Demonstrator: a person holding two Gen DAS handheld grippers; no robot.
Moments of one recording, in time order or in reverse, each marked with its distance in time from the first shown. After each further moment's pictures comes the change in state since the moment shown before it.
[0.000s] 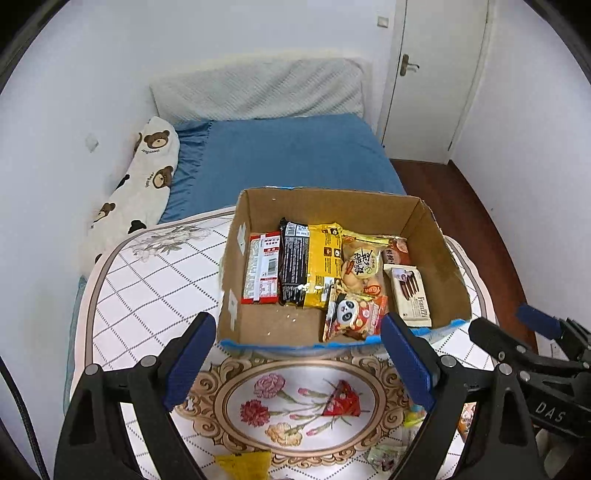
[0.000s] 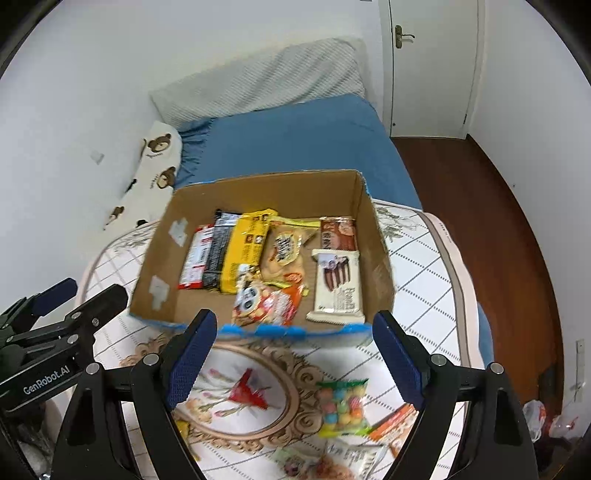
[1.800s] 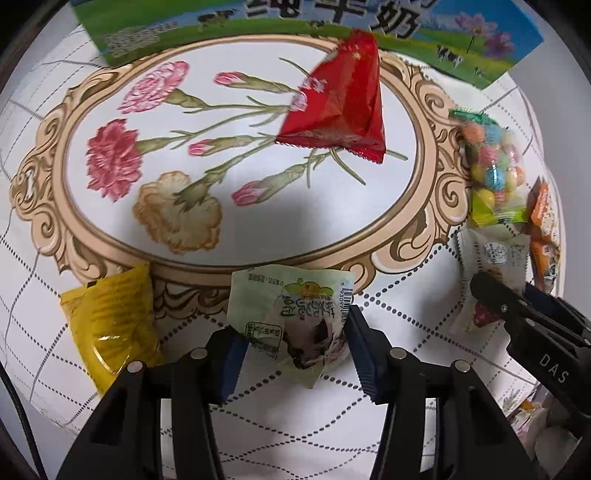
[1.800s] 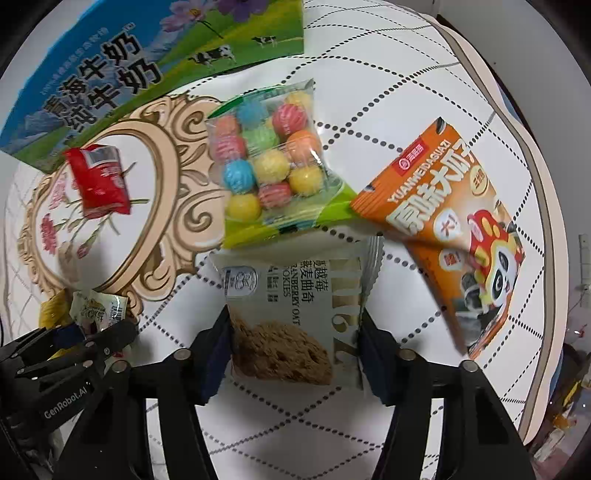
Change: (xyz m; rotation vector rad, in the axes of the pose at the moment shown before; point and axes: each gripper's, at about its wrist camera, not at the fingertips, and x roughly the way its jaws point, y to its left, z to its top) left arm 0.141 -0.069 -0.216 0.012 0.606 -0.088; right arm 0.132 -0.072 -0.219 0.160 0.435 -0.080
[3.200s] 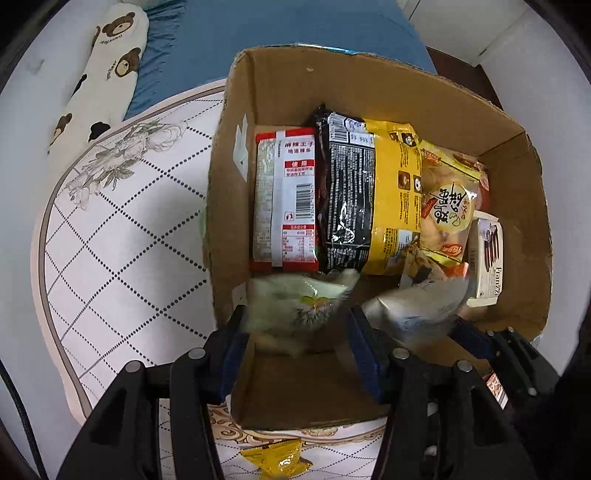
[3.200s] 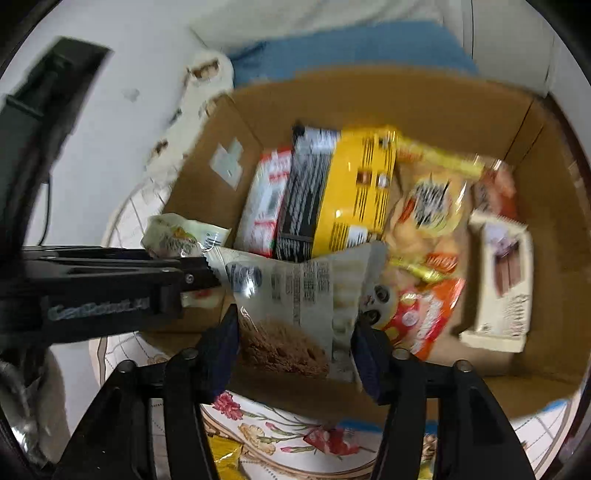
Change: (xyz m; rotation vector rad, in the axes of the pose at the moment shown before) left arm -0.119 0.117 0.241 -0.043 -0.003 0.017; right arm -0.053 0.197 0.210 -0.270 -0.069 0.276
